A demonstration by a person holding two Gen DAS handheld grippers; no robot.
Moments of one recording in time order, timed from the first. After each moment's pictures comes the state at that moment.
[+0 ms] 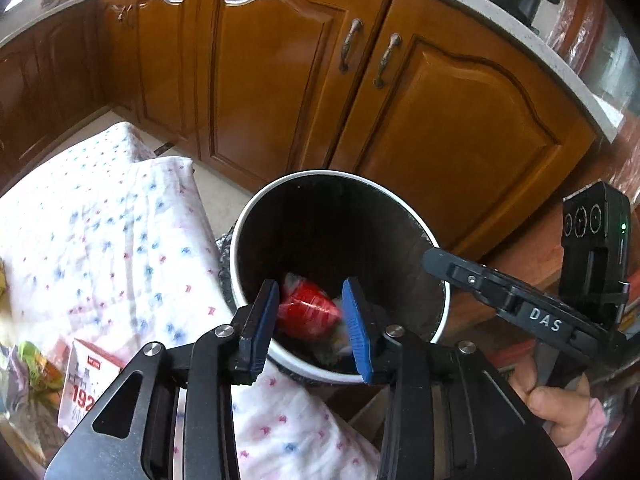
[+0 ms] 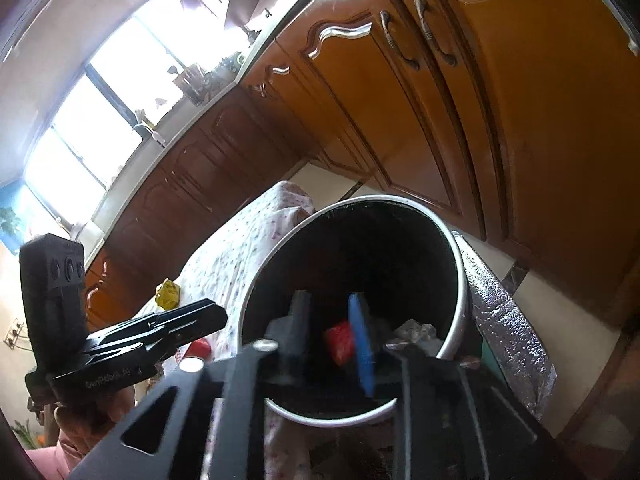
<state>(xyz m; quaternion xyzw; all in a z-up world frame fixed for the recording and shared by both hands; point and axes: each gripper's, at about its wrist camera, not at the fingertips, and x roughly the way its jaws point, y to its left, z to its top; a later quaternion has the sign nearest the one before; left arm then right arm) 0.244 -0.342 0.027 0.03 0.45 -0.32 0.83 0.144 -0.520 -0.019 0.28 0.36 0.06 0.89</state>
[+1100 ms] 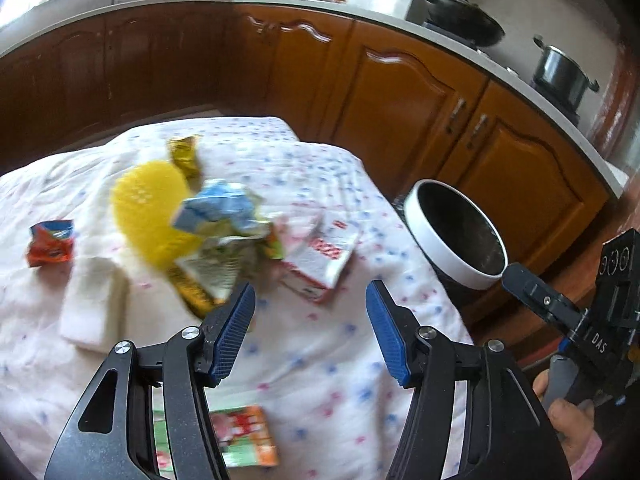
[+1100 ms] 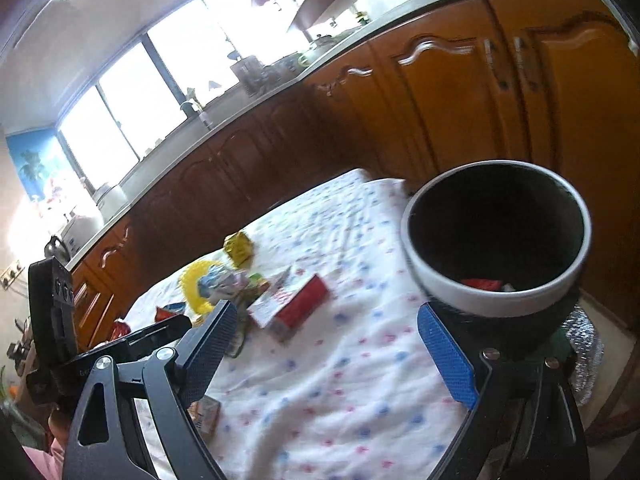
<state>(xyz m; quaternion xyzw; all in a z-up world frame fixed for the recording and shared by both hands) 0.150 -0.102 0.028 -0.06 0.40 -0.18 0.90 0.092 -0.346 0.000 0.21 0.32 0.11 0.92</state>
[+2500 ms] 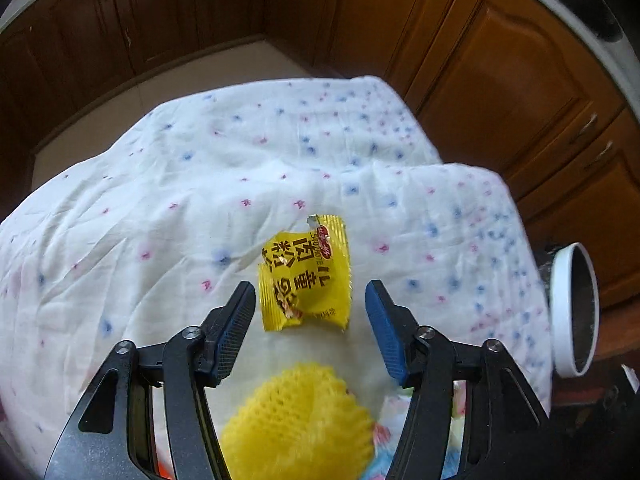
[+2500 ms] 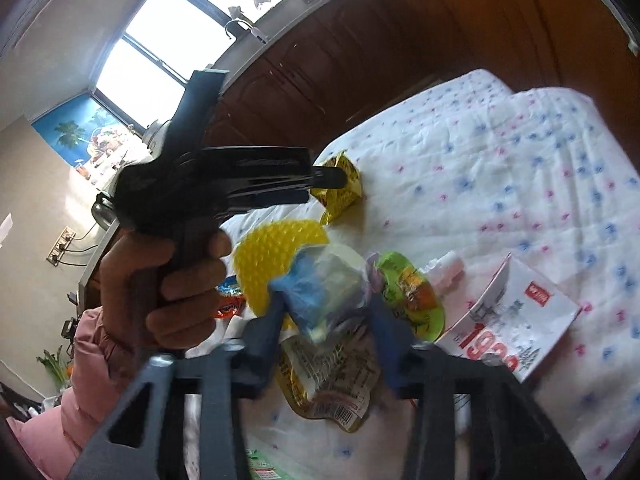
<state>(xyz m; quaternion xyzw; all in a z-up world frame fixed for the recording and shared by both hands) 0.400 -0.061 -0.016 -0.01 0.55 -0.11 0.83 0.234 -0.218 -0.048 0.24 0.43 0.27 0.83</state>
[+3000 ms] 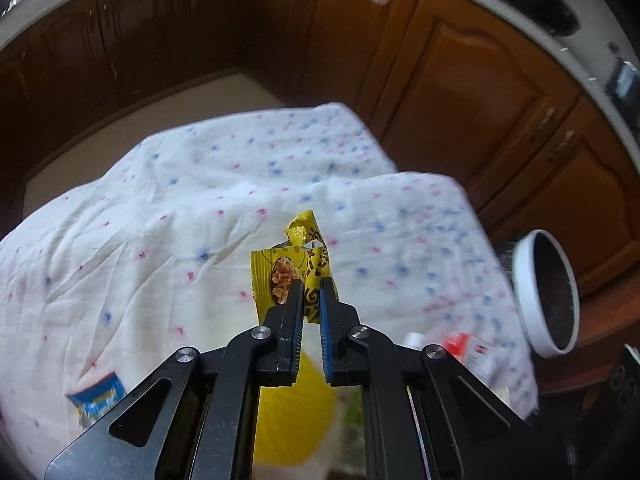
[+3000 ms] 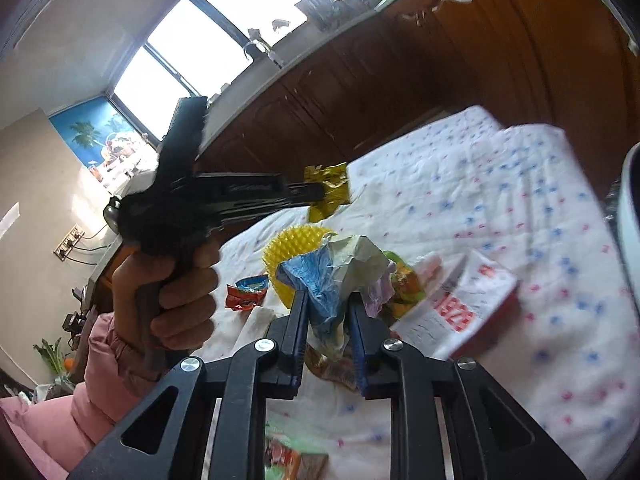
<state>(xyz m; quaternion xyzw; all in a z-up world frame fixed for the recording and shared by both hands) 0.347 -0.067 0.029 -0.02 0.49 -0.16 0.86 0.173 -0.255 -0.006 0.23 0.37 0.26 0.86</state>
